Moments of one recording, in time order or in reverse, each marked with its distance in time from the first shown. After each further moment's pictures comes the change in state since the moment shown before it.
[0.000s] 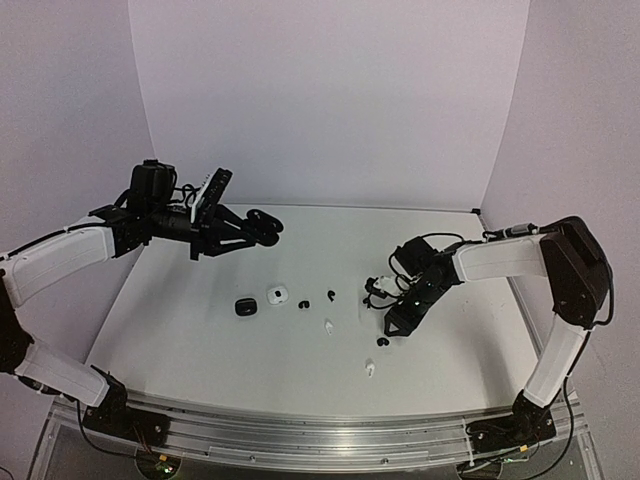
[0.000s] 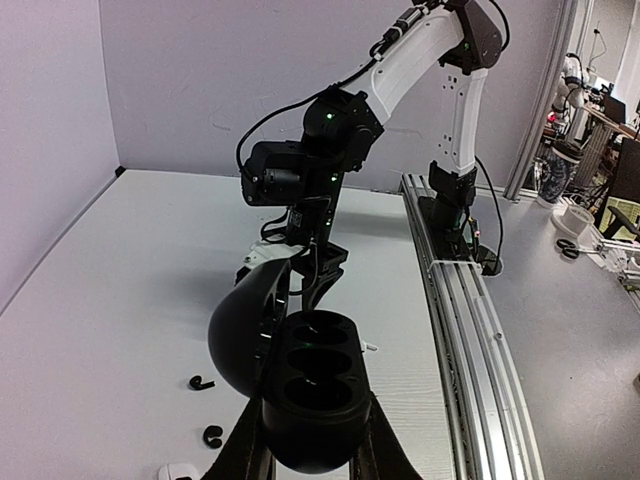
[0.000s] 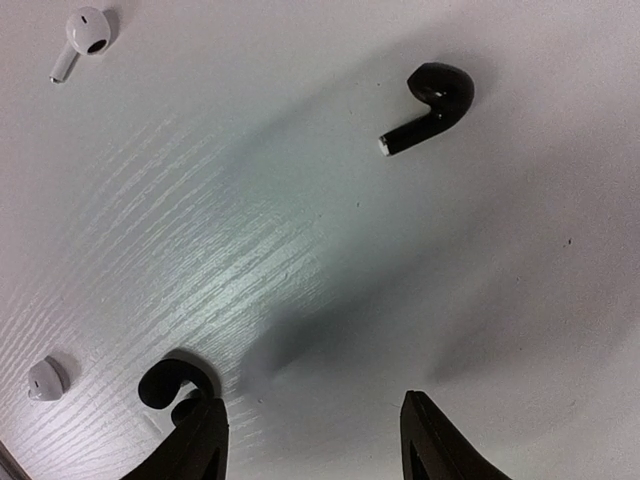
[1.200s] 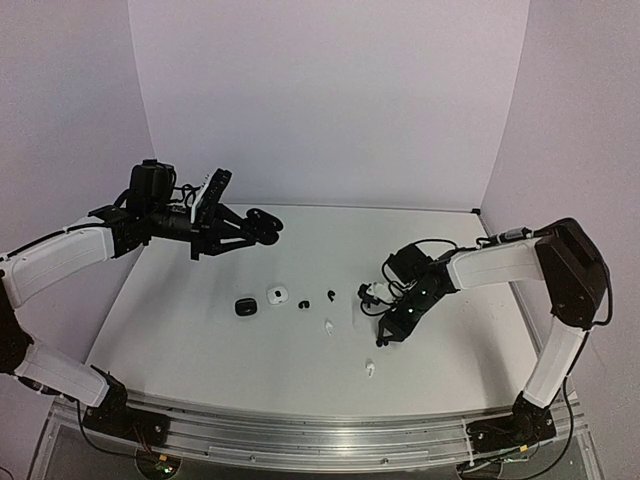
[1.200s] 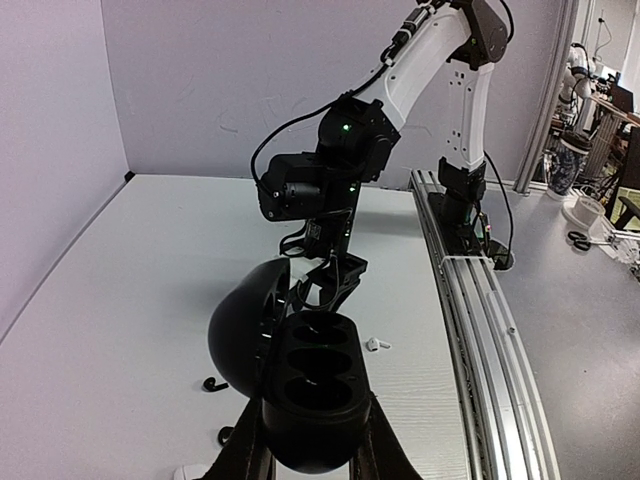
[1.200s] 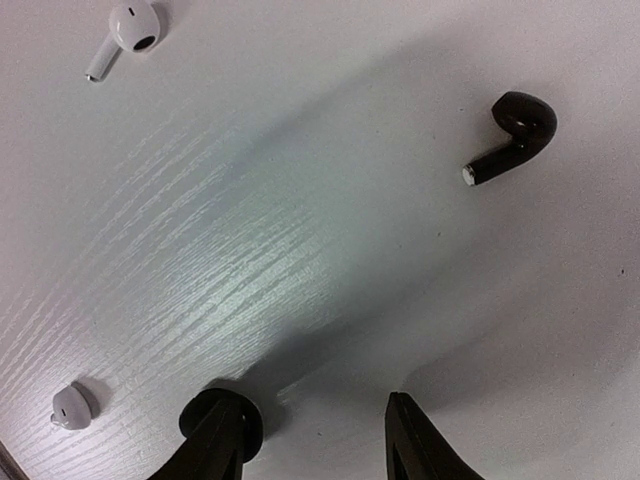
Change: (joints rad) left arm 0.000 -0.004 -0.002 0.007 -0.019 0.033; right arm 0.059 0.010 -0.031 0.058 -0.011 0.039
